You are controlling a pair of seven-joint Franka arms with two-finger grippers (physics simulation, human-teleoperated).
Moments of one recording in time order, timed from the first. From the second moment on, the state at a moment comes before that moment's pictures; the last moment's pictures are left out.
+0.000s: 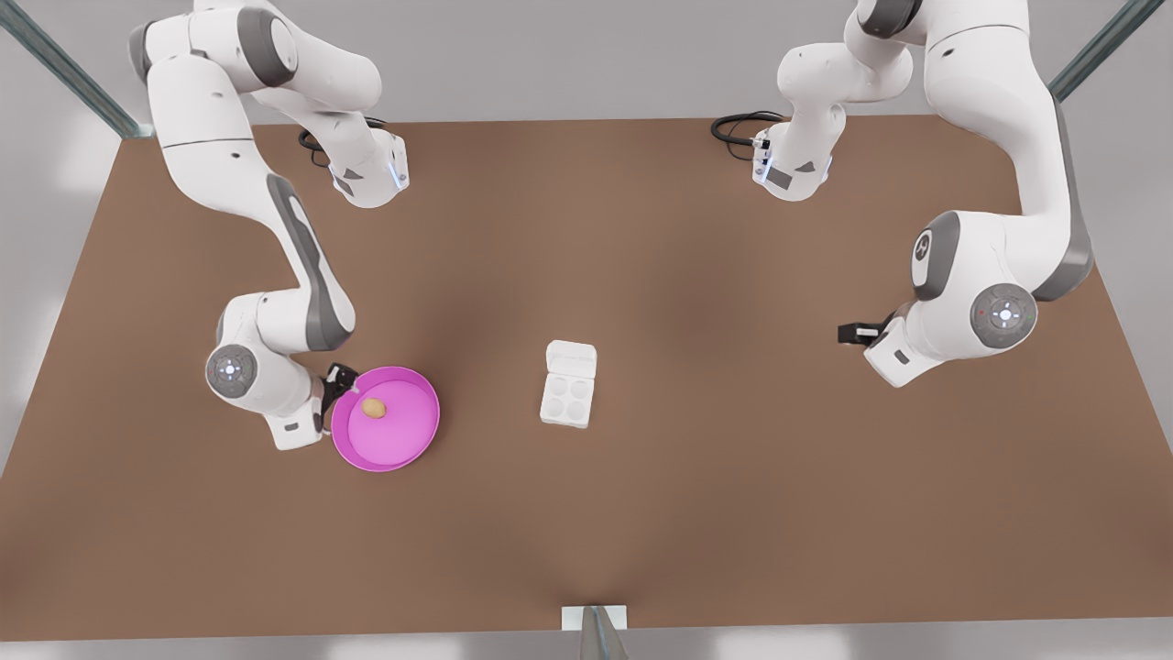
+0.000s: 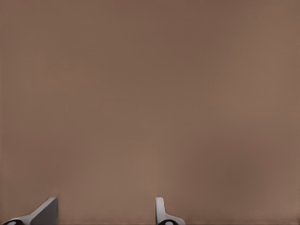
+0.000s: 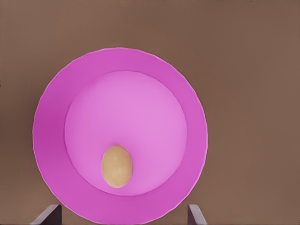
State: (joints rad) left arm 0.01 0.27 -0.13 -1.59 0.07 1.55 -0.04; right arm -0.06 0.44 0.17 -1.83 -0.03 2.18 -0.96
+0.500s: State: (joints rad) left arm 0.01 0.28 -0.13 -1.58 0.07 1.53 -0.04; right arm -0.04 0.46 0.17 -1.92 -0.02 2.29 -1.41
